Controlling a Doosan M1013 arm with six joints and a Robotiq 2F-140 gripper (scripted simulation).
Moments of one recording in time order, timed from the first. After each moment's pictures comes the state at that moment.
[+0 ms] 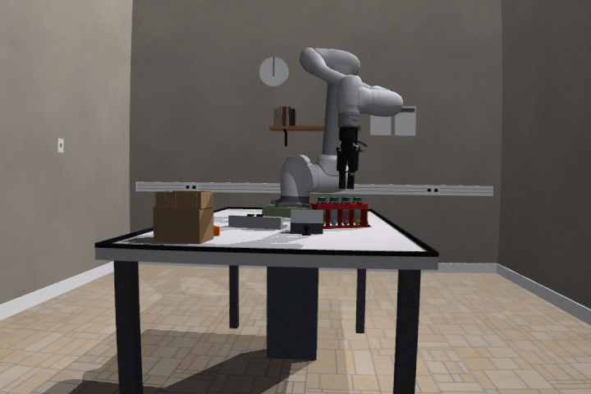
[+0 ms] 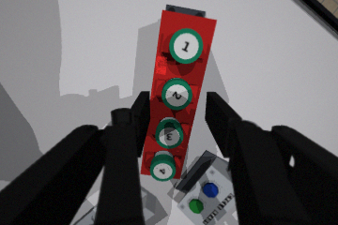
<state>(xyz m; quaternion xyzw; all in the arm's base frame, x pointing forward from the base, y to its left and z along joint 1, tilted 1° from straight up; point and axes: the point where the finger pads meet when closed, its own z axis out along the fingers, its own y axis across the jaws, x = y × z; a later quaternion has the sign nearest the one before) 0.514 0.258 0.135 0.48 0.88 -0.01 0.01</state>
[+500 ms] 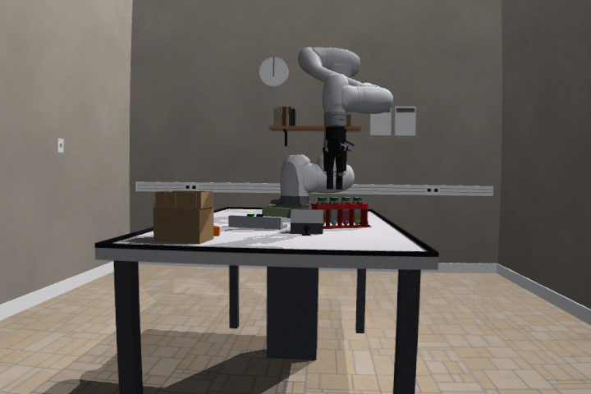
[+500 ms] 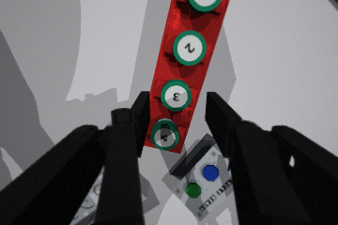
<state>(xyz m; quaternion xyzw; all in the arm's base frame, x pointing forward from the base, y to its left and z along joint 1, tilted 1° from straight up) 0.536 0.210 0.133 0.44 0.90 0.00 -0.01</state>
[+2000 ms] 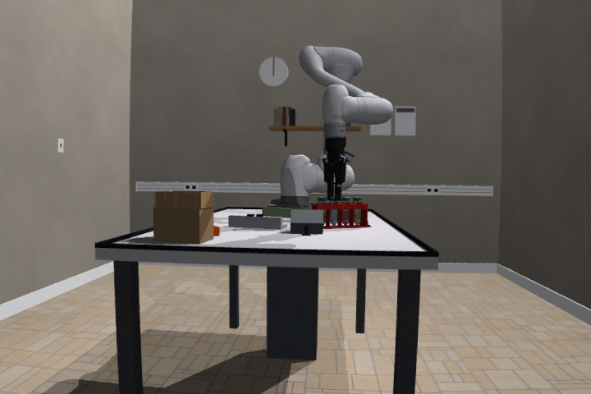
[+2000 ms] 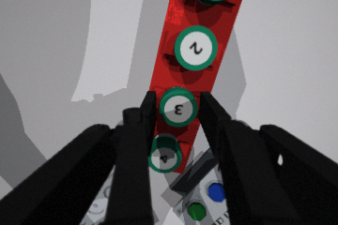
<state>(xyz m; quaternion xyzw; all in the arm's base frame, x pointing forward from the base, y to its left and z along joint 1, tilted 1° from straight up) 0.536 0.210 0.089 0.44 0.90 0.00 -0.01</state>
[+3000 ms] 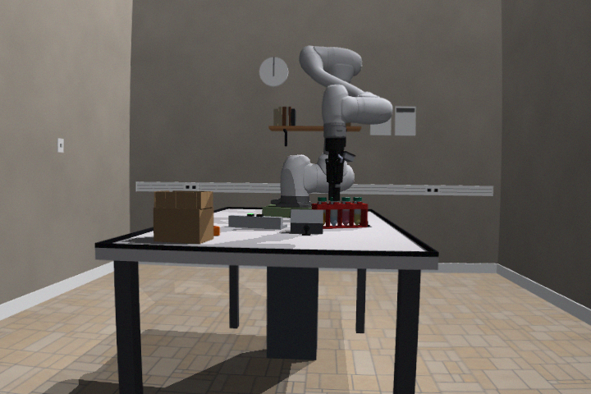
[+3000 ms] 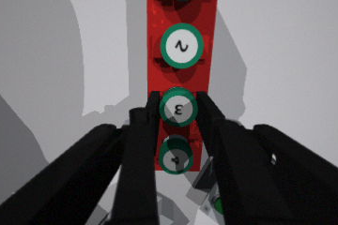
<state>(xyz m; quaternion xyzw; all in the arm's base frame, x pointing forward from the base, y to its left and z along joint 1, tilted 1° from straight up) 0.536 0.209 0.089 0.53 0.85 0.00 -0.01</state>
